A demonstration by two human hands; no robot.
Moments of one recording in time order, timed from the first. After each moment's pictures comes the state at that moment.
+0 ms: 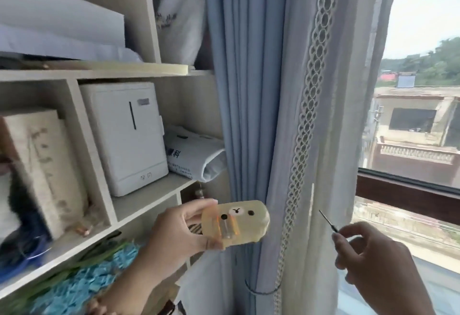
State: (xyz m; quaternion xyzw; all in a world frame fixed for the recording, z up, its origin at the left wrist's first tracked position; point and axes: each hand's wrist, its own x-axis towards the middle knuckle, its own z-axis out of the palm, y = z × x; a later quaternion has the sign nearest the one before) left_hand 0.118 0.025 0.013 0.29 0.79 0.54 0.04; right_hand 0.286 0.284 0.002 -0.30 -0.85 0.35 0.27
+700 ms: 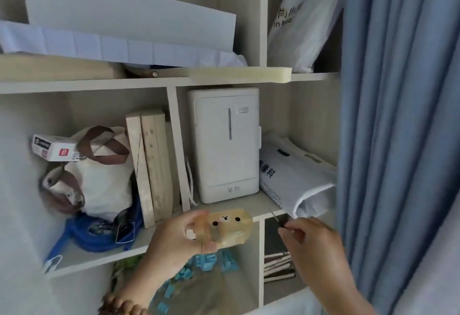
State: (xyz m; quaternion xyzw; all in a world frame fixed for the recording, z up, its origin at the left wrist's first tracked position) left_hand 0.019 -0.044 -0.009 0.00 0.87 0.48 -0.14; right_hand -0.010 0.214 -0.021 0.06 -0.90 0.37 0.23
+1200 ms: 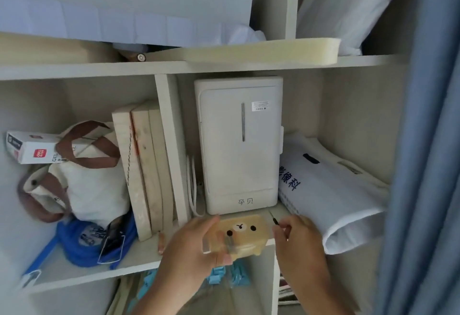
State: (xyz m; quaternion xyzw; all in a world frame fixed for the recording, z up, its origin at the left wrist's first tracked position) left_hand -0.041 -0.030 -0.030 -0.04 0.90 0.38 -0.18; right_hand -0.129 0.161 -0.051 0.07 -0.89 0.41 0.18
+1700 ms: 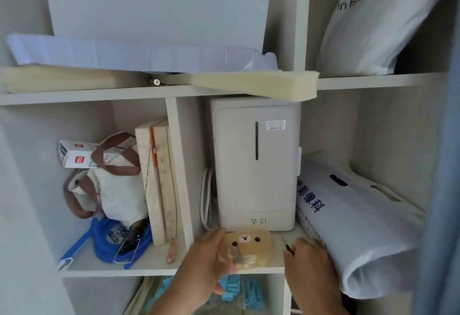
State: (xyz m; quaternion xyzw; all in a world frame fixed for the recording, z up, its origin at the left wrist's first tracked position) left_hand -0.070 -0.009 -0.028 -0.20 0.87 0.44 -0.08; right_hand -0.171 0.168 -0.050 0.15 -0.95 0.23 0.14
